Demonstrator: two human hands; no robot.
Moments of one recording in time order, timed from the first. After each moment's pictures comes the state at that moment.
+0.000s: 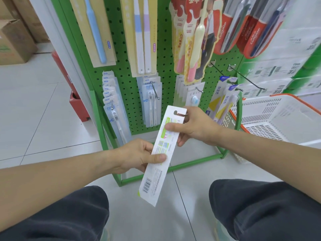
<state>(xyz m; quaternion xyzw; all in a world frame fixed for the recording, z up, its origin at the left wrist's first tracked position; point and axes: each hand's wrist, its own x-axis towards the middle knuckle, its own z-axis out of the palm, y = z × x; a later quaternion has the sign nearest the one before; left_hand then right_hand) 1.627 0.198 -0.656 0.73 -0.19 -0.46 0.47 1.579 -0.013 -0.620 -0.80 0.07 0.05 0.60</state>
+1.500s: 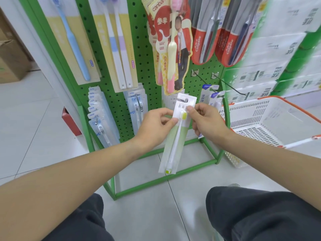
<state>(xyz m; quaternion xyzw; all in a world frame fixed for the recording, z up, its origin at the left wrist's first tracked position) 1.643 0.090 -0.629 0.77 -0.33 -0.08 0.54 1.567 -0.073 -0.620 -0.78 0.15 -0.18 0.57</state>
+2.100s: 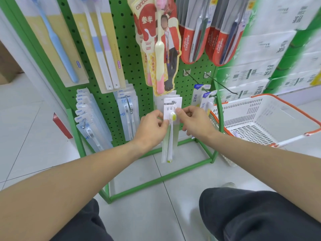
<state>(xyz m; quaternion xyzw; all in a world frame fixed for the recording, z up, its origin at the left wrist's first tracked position) 1.658 0.063 -0.653 0.83 -0.29 -0.04 0.47 1.590 -0.090 -0.644 -0.83 0.19 -0.18 0.50</state>
